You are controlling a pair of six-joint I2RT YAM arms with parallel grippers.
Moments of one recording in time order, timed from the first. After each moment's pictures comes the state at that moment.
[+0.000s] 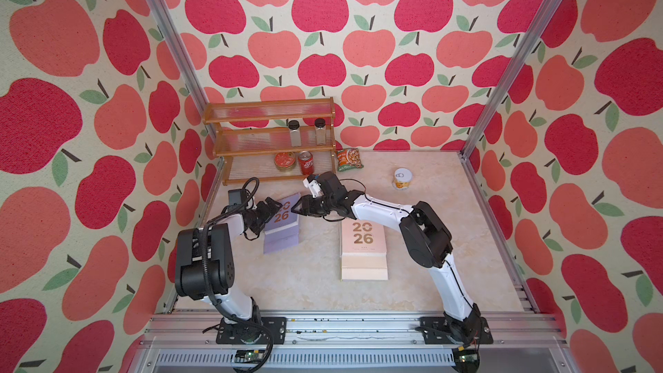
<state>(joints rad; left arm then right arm) 0.16 1.64 0.79 -0.10 0.50 -0.64 0.92 2.24 1.73 -0.14 -0.49 0.76</state>
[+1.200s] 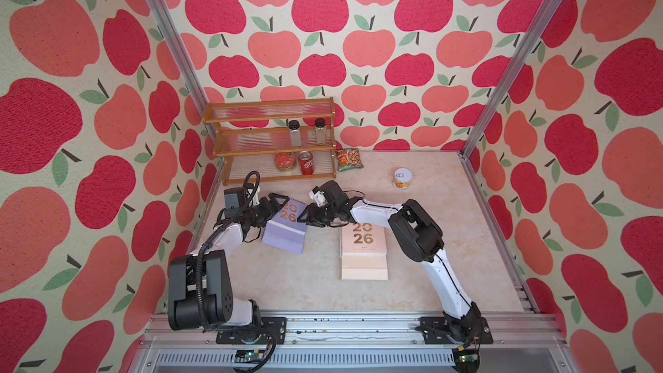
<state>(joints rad) 0.14 1.43 0.72 -0.02 0.73 -0.63 0.88 2.36 1.66 -0.03 -0.61 0.87</state>
